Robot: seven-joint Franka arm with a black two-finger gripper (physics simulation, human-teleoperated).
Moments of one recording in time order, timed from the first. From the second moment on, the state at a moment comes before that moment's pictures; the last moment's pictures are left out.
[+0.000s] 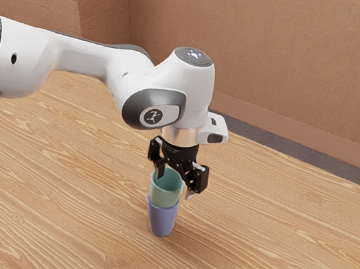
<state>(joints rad) 0.08 0.20 -0.52 -1.89 0.23 2.03 -0.47</state>
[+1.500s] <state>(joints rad) 0.00 0.00 -0.40 -1.83 0.20 1.89 -0.42</state>
